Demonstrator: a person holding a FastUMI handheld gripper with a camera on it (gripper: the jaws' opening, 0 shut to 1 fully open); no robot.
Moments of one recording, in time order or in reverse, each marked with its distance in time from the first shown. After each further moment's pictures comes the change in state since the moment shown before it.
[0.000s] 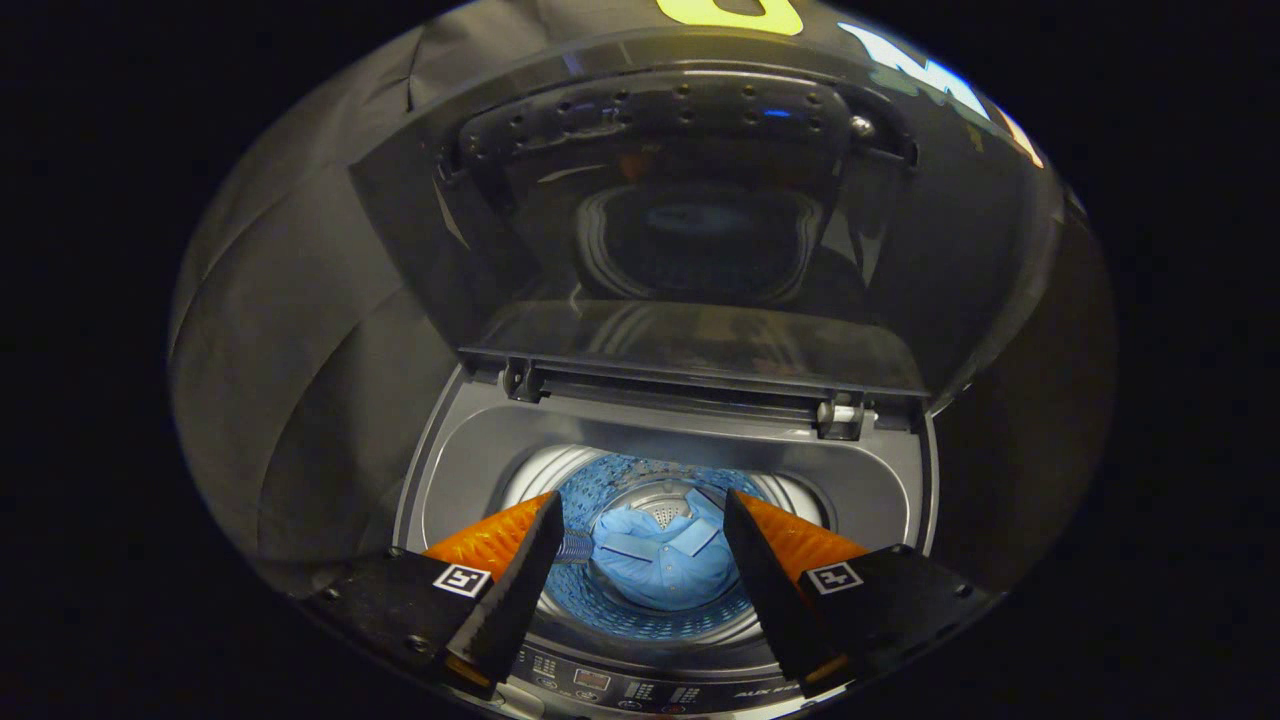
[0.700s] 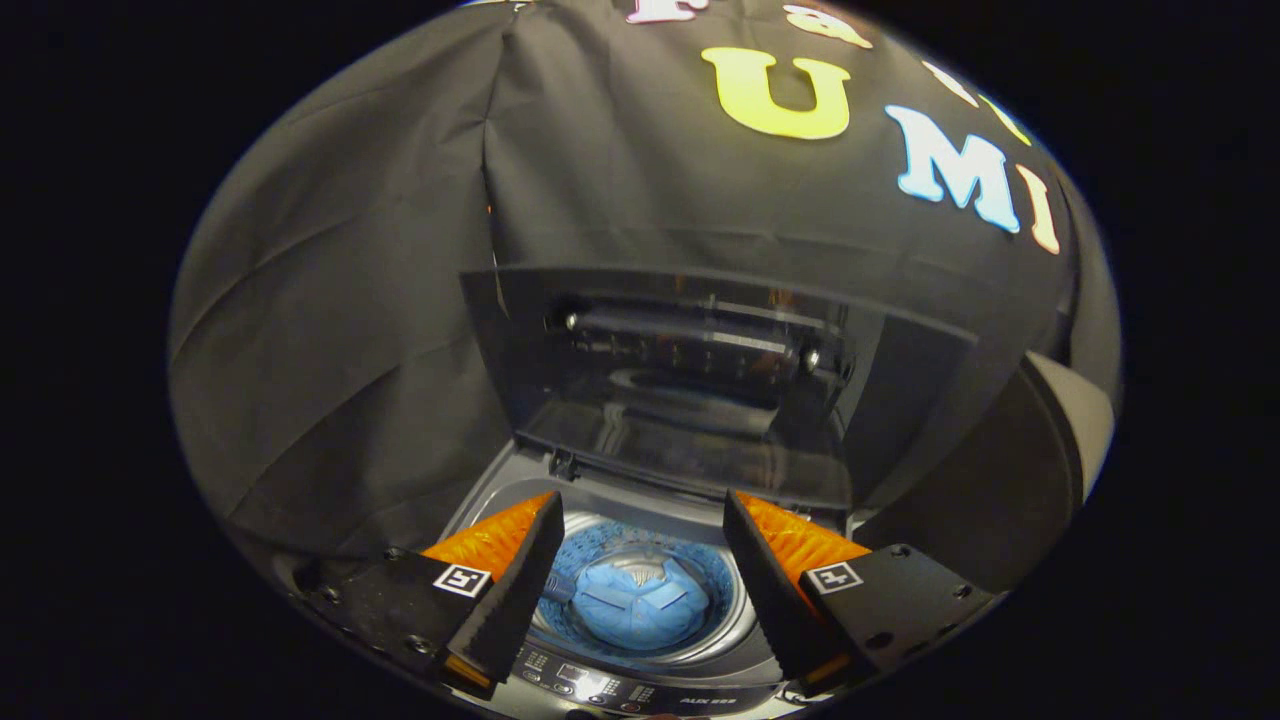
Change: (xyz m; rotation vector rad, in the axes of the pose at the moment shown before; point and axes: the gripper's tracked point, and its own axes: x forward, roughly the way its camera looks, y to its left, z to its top) arm -0.089 0.009 0.087 -0.167 -0.290 0.001
